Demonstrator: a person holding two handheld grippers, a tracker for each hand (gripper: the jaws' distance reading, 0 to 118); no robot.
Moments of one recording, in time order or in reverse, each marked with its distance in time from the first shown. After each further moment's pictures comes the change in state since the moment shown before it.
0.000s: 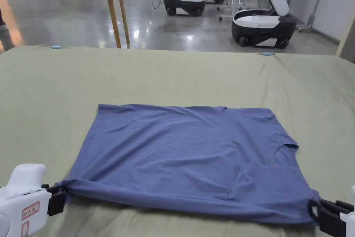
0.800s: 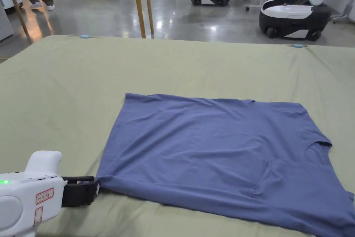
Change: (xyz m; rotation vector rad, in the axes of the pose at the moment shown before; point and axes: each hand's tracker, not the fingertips) left arm -0.020 0.021 0.012 -0.037 -0.013 0.020; right arm -0.002 -0.002 0.033 0.069 -0.081 -0.023
